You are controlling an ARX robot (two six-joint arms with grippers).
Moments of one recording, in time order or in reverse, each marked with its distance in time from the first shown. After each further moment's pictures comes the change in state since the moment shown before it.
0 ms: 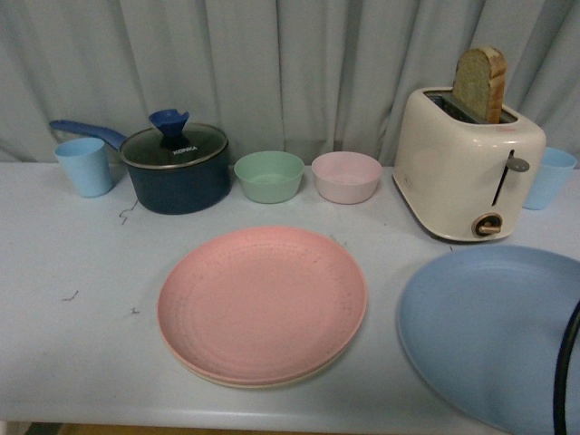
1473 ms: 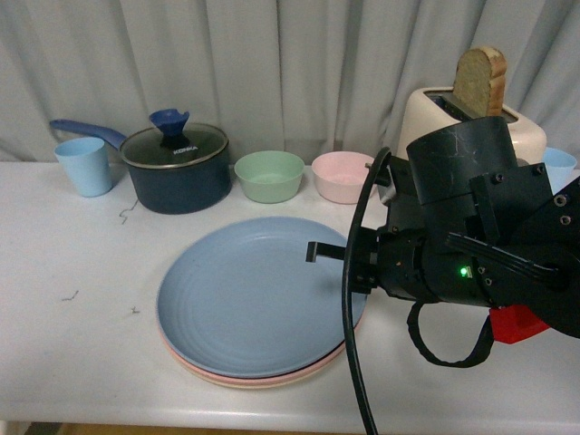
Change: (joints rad) left arm 0.000 0.000 0.000 0.000 0.000 0.000; right arm 0.555 0.352 0.444 -0.001 0.013 0.384
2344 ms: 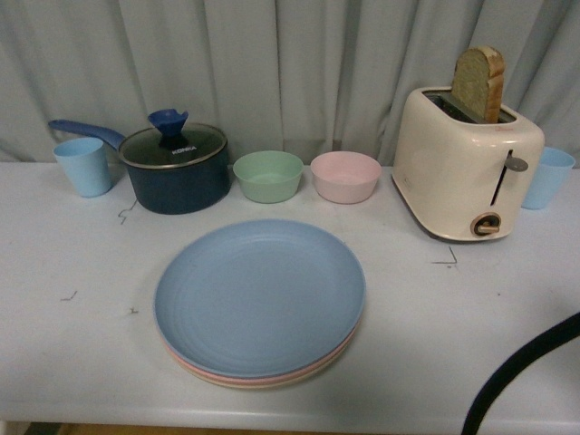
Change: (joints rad) left arm 0.000 0.000 0.000 0.000 0.000 0.000; right arm -0.232 -0.559 -0.856 0.854 0.235 -0.404
